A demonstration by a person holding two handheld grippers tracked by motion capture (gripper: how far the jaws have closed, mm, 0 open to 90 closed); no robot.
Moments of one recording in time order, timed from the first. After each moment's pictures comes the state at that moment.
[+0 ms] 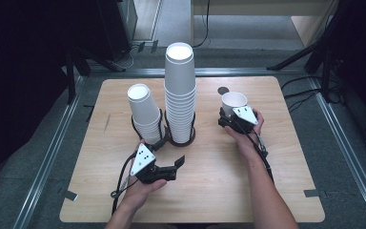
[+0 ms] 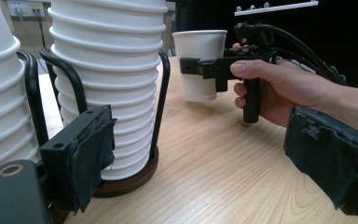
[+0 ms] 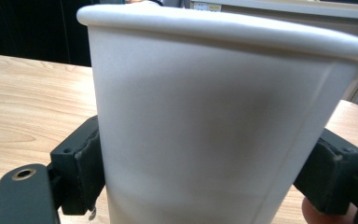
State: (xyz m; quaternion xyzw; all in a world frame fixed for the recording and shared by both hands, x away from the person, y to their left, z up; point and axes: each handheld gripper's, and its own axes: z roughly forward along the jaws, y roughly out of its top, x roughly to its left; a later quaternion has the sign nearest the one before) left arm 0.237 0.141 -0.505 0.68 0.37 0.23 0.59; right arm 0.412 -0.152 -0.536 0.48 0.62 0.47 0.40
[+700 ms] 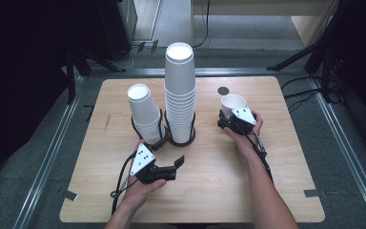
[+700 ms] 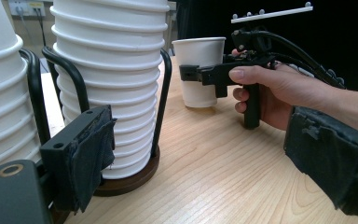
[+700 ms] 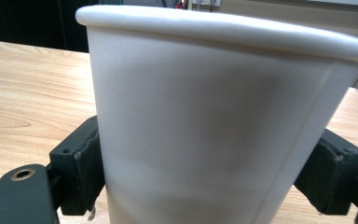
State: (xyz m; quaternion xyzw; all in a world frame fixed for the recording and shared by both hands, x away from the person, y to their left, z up) left arm 0.237 0.142 -0.505 0.68 0.37 0.23 0.59; right arm 0.413 -0.151 -0.544 0.49 0.63 0.45 0.40
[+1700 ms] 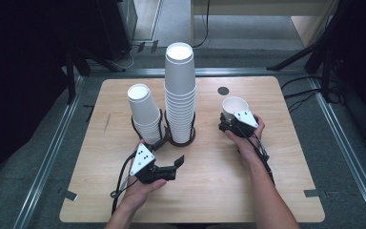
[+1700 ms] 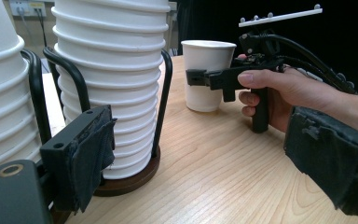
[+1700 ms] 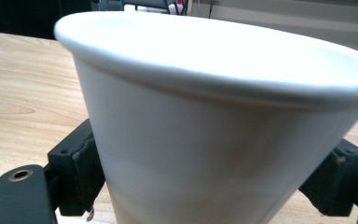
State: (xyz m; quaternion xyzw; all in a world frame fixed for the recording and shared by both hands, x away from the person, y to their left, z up) left arm 0.237 0.142 -0.505 0.68 0.37 0.24 0.59; right arm 0.403 -0.155 -0.545 0.49 0.64 0.44 0.39
